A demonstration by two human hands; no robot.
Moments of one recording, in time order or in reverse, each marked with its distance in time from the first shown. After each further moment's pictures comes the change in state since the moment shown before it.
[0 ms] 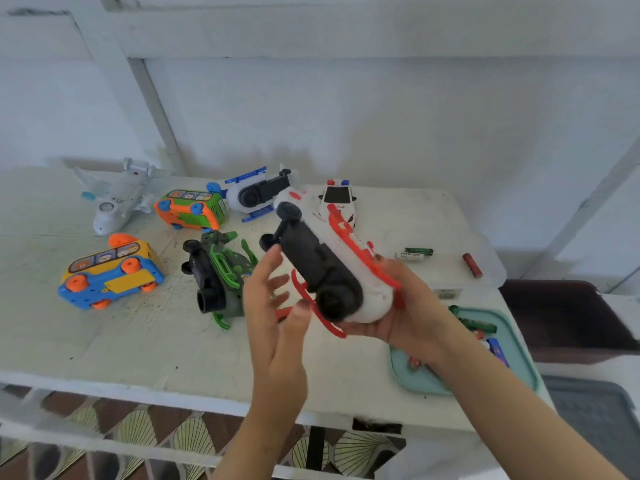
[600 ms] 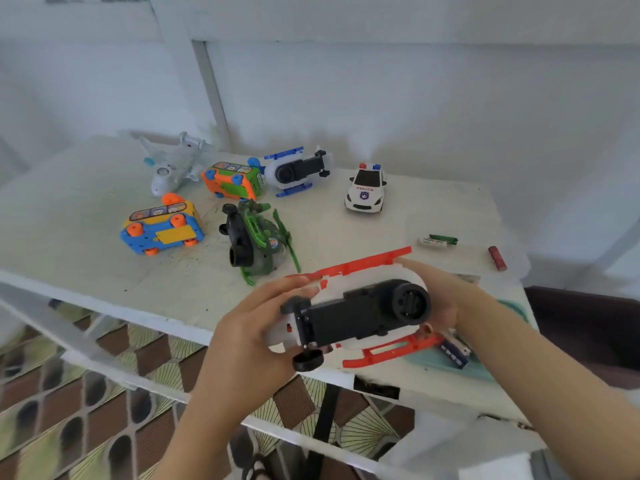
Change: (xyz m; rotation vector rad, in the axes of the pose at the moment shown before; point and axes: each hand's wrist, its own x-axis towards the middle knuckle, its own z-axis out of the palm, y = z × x) left_hand -0.036 0.018 -0.060 0.598 -0.299 0.273; right_hand -0.024 -0.020 0.005 -0.517 0.133 0.413
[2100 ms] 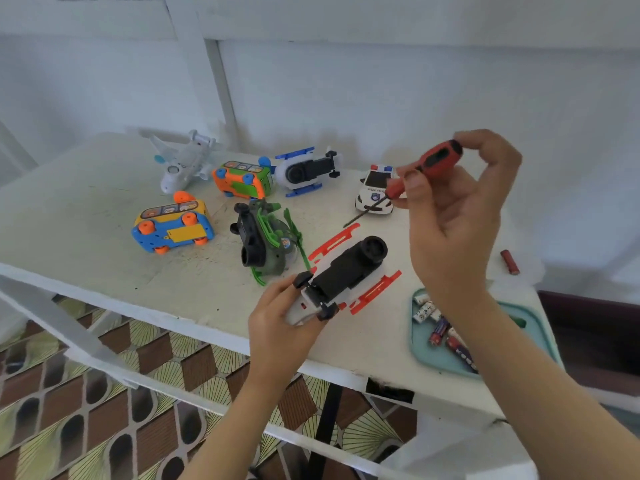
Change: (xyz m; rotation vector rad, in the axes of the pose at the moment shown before) left_hand -0.001 -0.056 0.054 -0.041 0.305 -0.155; right_hand 0.000 -0.026 0.041 -0.111 0.636 -1.590
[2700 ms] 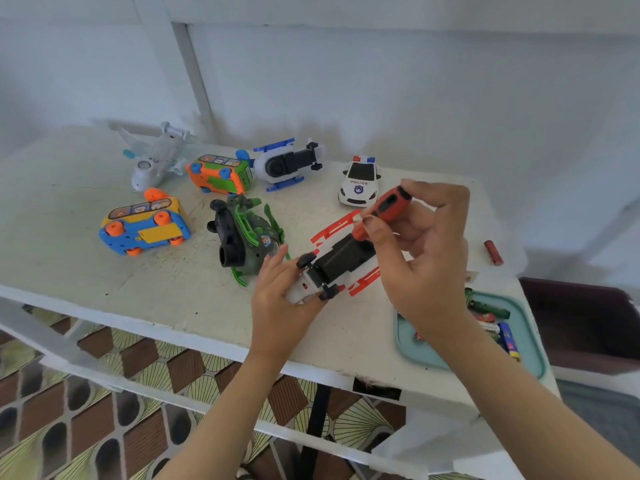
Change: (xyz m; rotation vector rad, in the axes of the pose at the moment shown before) left_hand 0.023 -0.020 0.038 -0.021 0.006 0.155; right_hand -0.029 0.013 -0.009 -0.033 -0.162 0.049
